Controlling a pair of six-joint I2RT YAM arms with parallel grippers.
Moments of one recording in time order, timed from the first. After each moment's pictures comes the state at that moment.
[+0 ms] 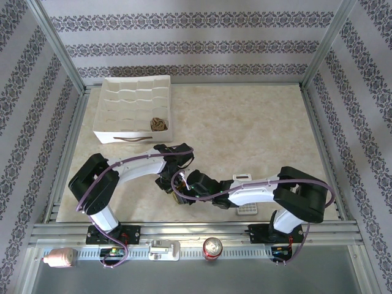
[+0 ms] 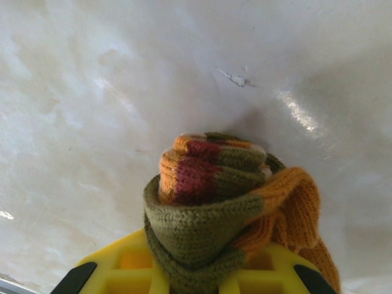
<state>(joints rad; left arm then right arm) -0.78 1.69 1.04 -0.91 0.12 -1.57 1.14 1.58 0.64 0.21 -0.03 0.50</state>
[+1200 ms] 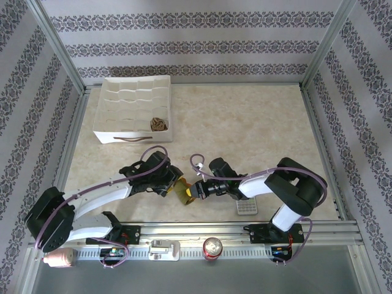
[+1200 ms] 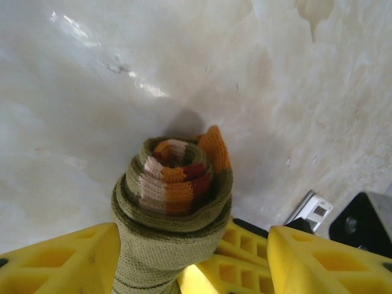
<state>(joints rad) -0.75 1.23 0.60 -0.34 0.16 -1.55 0.82 1.65 0.45 0.50 -0.63 0.61</state>
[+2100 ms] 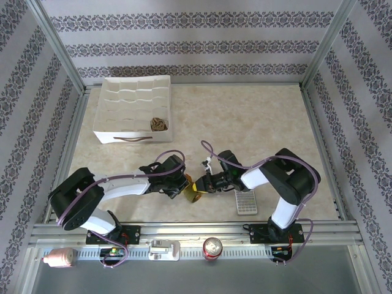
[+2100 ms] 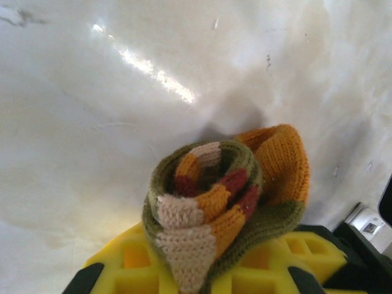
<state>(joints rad) -0.83 1.49 0.64 -0.19 0.15 -1.59 0.65 1.73 0.48 0.44 -0.89 0.81</state>
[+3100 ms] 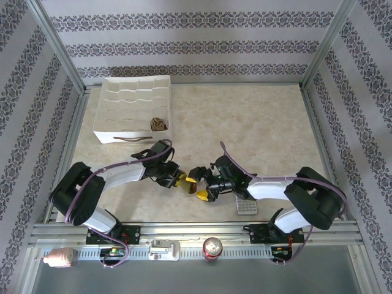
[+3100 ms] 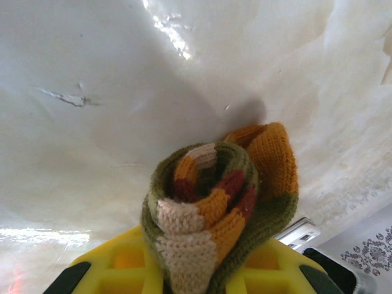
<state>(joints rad) -0.59 1.52 0.73 -0.32 0.42 -1.64 0.81 1.47 0.44 0.41 -0.54 1.60</state>
